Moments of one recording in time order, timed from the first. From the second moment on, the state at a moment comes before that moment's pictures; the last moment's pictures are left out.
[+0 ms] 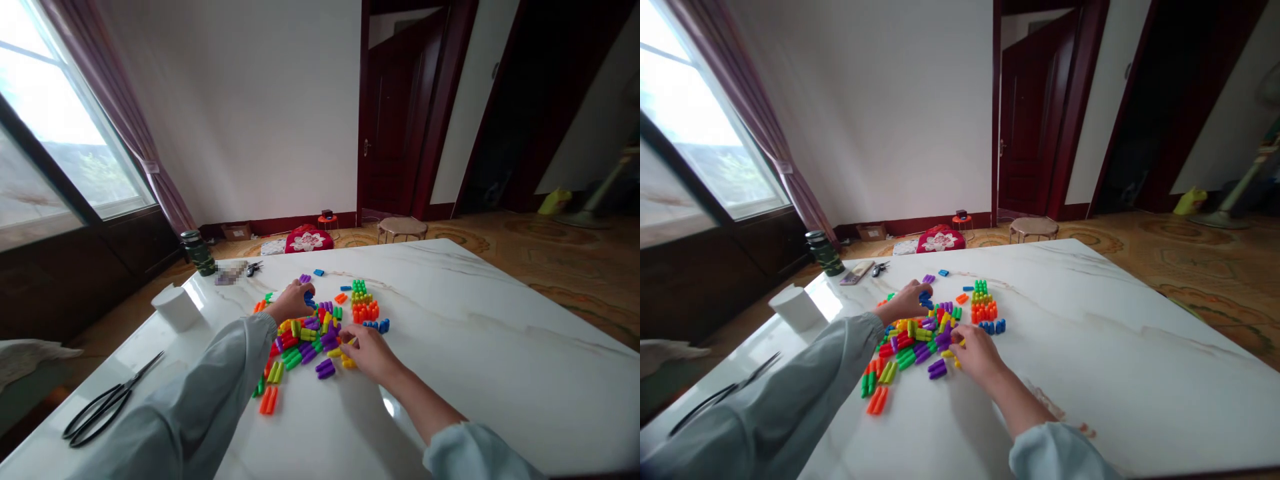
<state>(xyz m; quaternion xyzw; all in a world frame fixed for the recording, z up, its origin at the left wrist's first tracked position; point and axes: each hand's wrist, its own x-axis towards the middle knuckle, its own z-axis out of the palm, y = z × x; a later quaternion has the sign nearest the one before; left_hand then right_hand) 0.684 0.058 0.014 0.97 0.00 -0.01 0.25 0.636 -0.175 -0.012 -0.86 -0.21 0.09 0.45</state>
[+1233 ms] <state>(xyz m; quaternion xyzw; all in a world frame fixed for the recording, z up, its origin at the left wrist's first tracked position) 0.597 0.011 -0.028 0.72 0.14 -0.08 0.68 0.660 -0.169 -0.032 -0.74 -0.05 0.02 0.67</state>
